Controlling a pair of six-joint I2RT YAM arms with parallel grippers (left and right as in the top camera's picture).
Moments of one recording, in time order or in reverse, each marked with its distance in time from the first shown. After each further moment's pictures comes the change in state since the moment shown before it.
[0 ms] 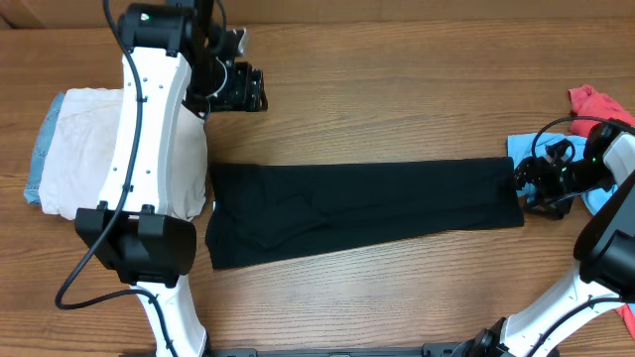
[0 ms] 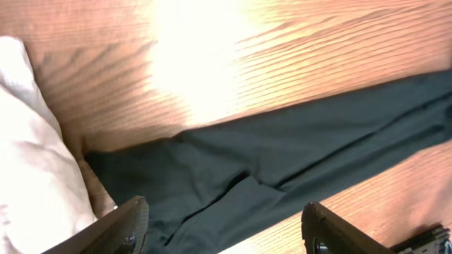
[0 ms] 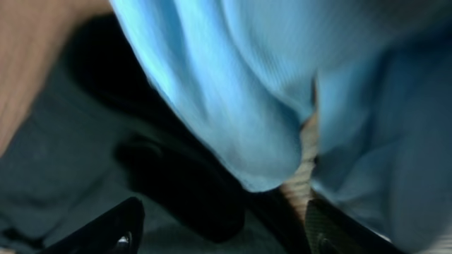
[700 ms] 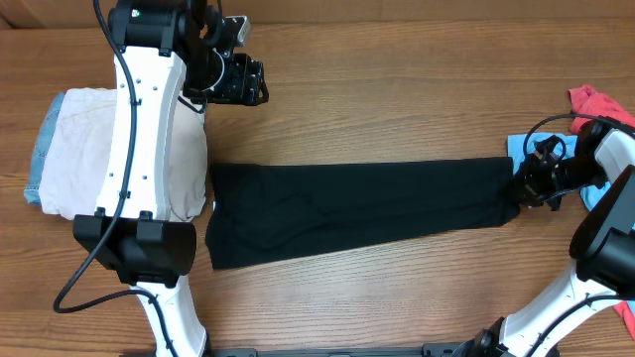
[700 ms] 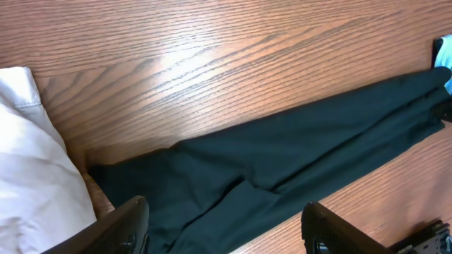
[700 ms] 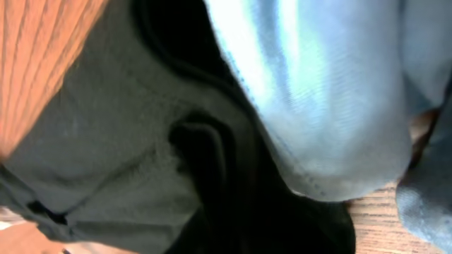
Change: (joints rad) left arm 0.000 -0.002 0.079 -0.023 0.024 0.044; right arm 0.035 0.006 0.000 -0.018 -0.076 -0.019
